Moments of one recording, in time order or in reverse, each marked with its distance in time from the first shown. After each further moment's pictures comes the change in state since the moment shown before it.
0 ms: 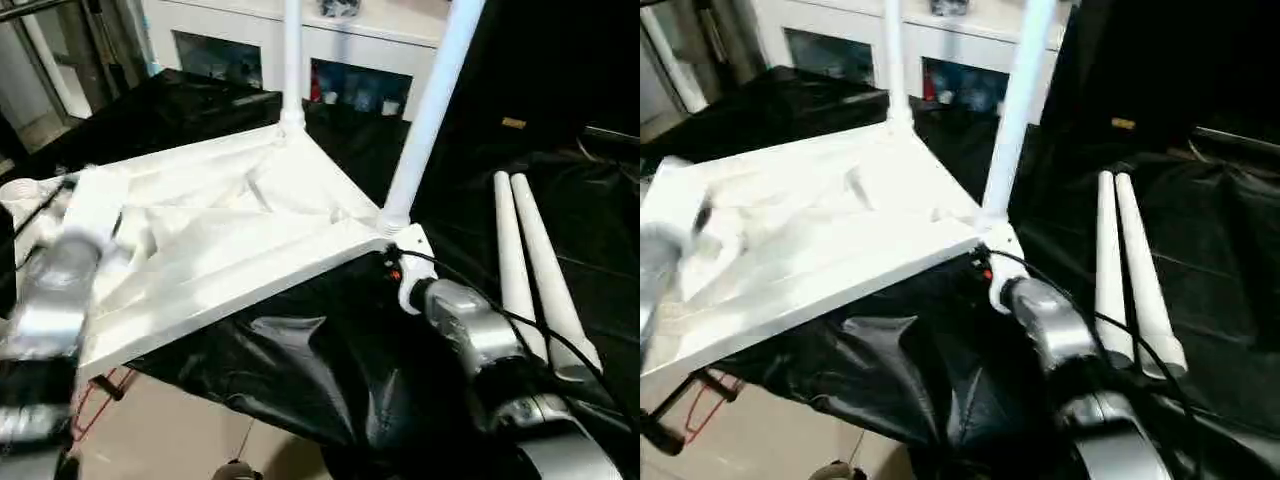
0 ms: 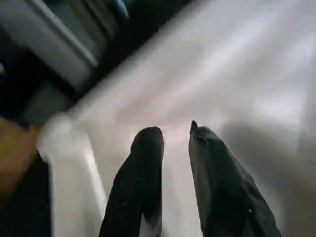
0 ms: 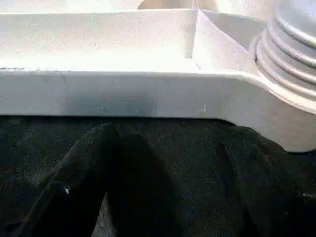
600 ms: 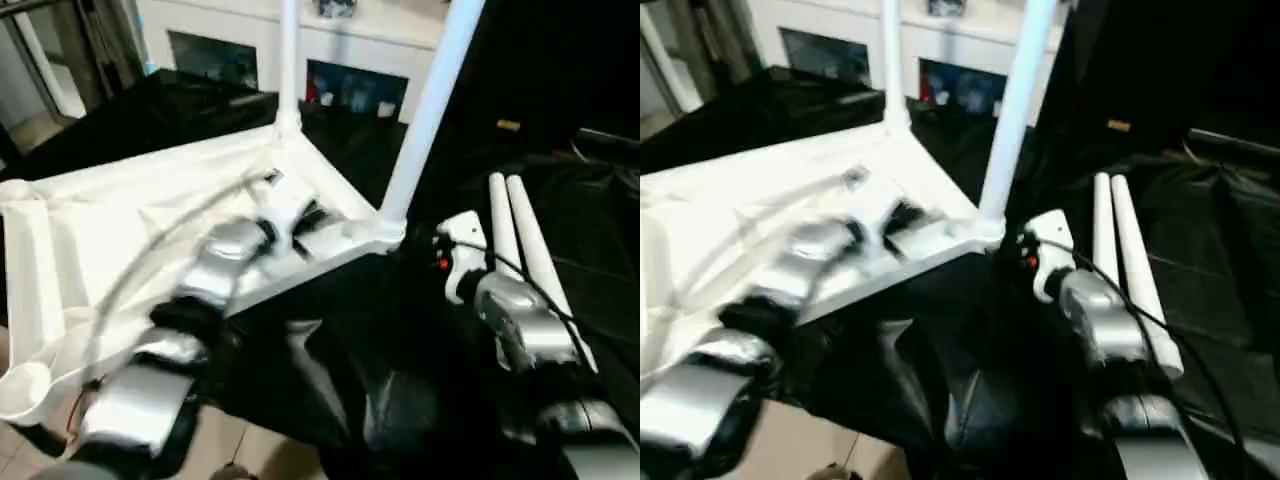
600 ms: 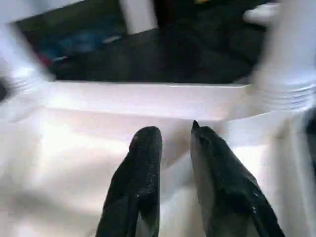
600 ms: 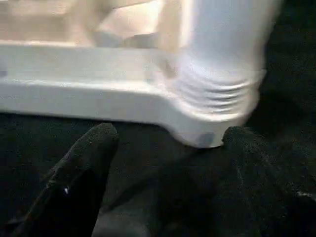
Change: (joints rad) left arm -0.344 -0.293 -0.224 0.360 -0.106 -0.386 -0.222; right arm 0.110 -0.149 -0.034 -0.175 0.068 -0.050 0.237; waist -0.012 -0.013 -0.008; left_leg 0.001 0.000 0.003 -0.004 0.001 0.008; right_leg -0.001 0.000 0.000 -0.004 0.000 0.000
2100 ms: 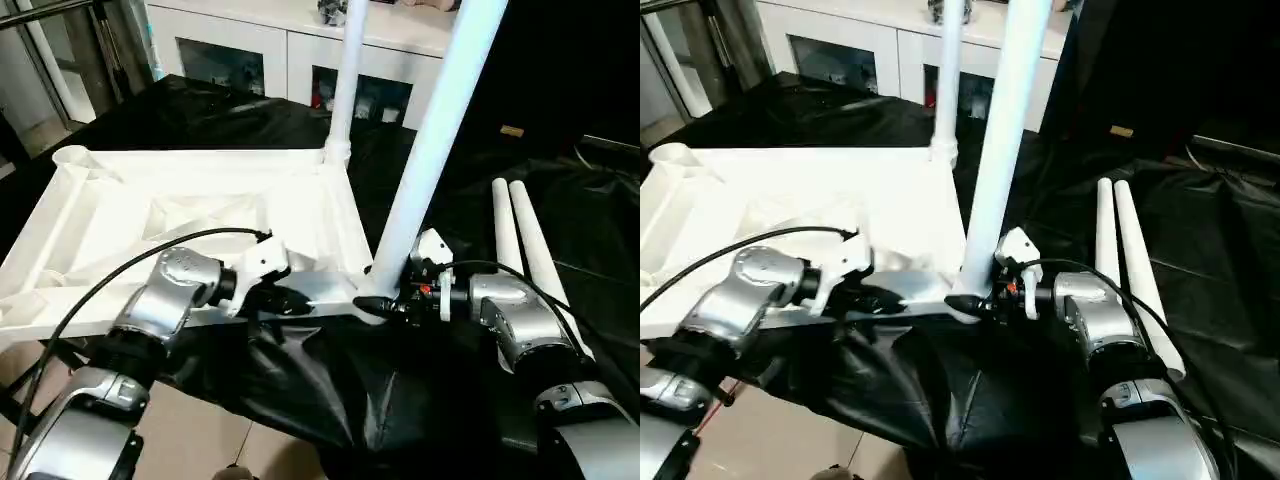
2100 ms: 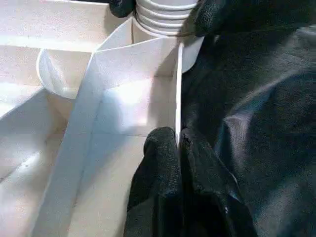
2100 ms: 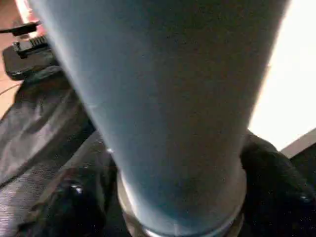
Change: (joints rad) left arm 0.156 0.144 -0.184 -0.163 -0.063 0.075 -0.798; right arm -0.125 -0.026 0.067 0.242 -0.018 -0.149 0.544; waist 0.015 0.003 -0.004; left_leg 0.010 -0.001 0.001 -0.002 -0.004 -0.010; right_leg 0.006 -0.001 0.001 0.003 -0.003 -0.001
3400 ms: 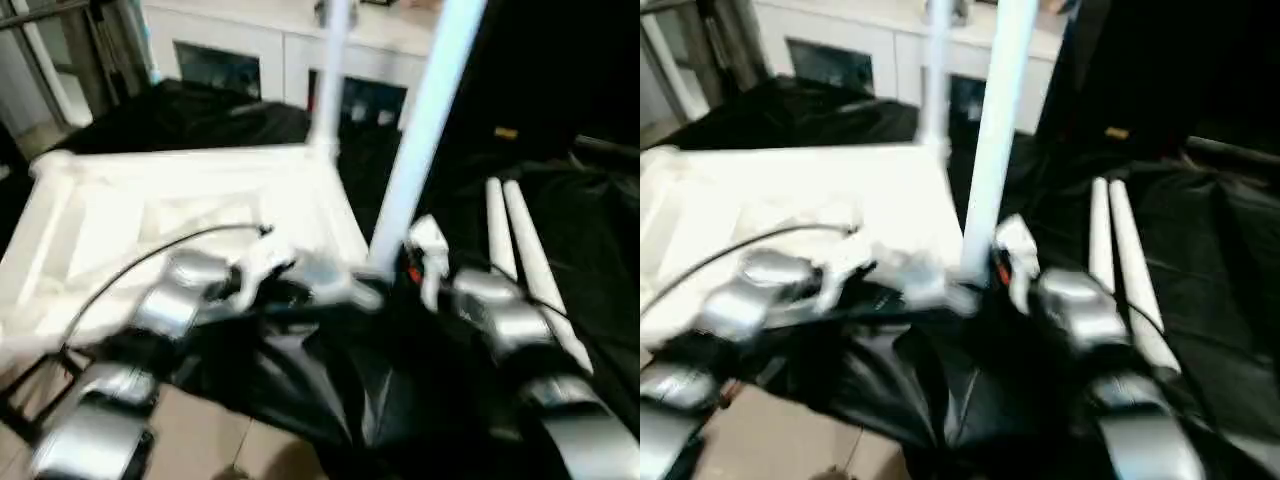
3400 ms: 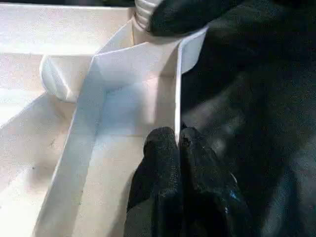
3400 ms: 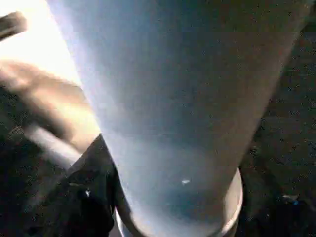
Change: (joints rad) left arm -0.096 -0.142 0.023 0.137 0.061 0.061 0.329; right arm -0.094 0.144 -0.105 0.132 -0.032 0.030 -0.623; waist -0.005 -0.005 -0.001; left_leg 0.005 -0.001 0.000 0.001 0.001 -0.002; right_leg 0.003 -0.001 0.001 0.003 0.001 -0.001
